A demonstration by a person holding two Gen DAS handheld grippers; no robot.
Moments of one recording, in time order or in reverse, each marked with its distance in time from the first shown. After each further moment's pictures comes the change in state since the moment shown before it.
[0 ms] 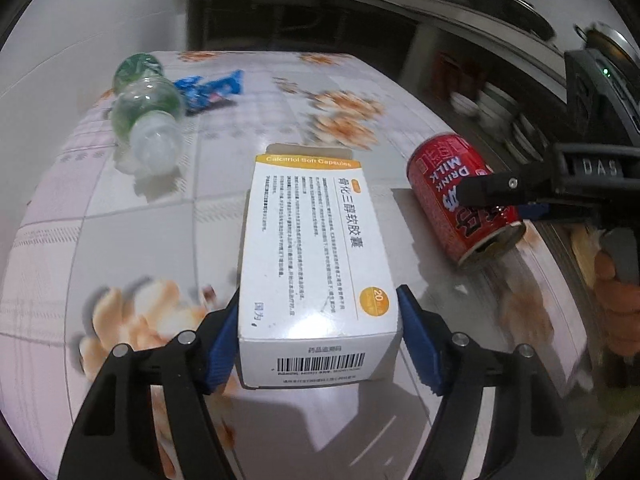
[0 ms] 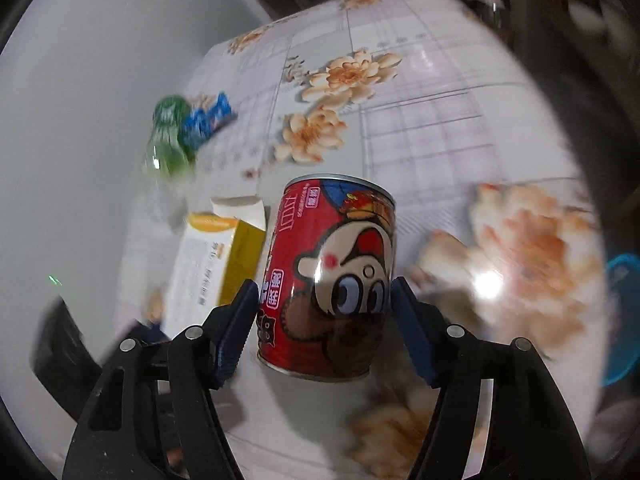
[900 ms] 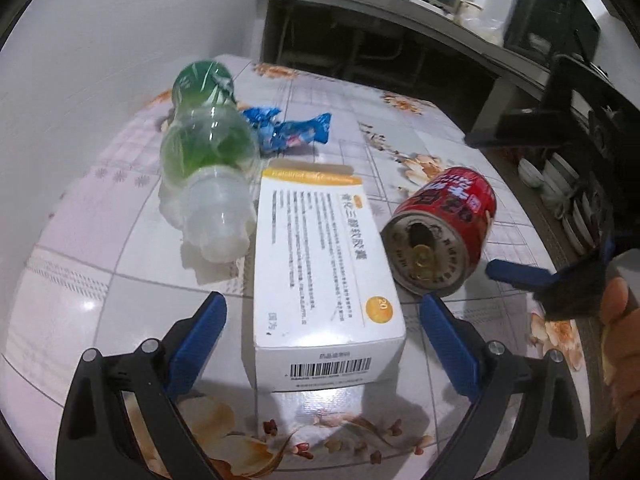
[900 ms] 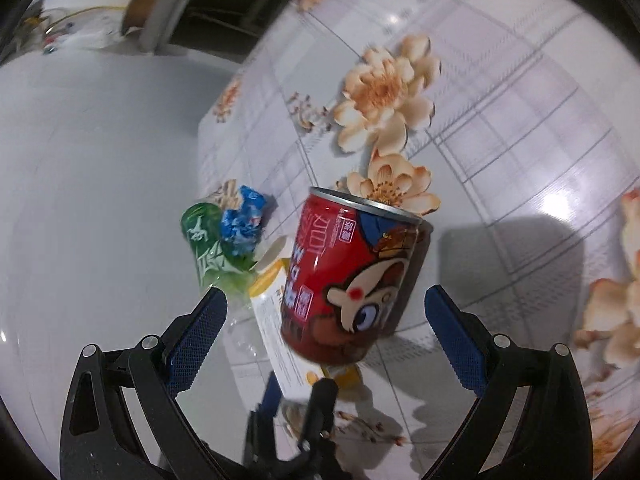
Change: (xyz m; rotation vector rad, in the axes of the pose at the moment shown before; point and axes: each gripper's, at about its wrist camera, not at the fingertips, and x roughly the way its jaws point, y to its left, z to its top) left arm 0.030 0.052 0.062 -0.250 -0.101 0.159; right arm 0.068 0.016 0.091 0.524 0.030 0.307
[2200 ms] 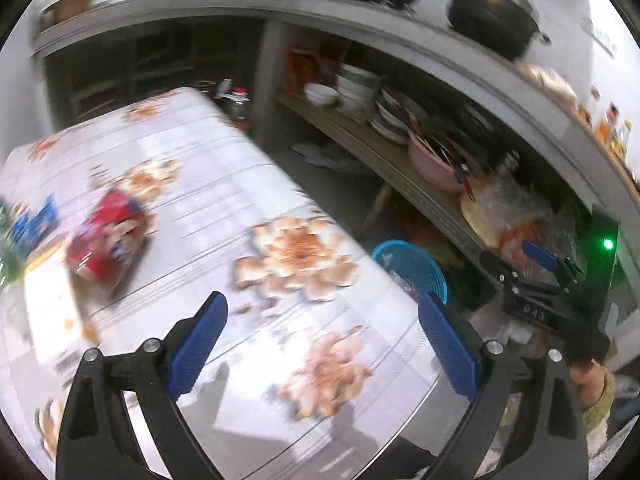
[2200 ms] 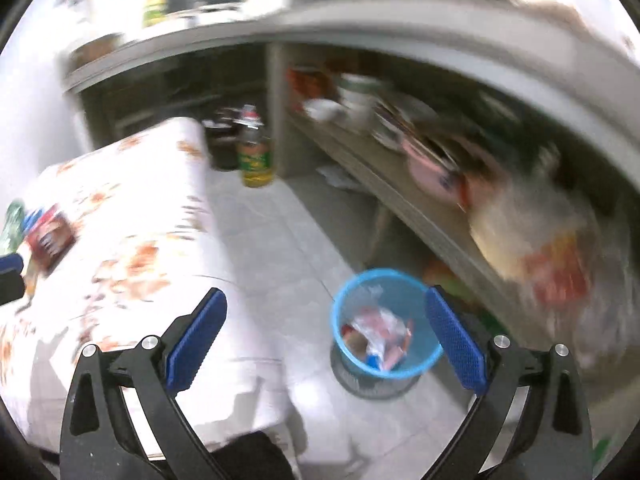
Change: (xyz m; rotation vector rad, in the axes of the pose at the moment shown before) left arm -0.093 -0.173 -0.022 0.478 0.132 -0.491; right arm -0.240 -0.161 -0.142 -0.385 -0.745 -0.804
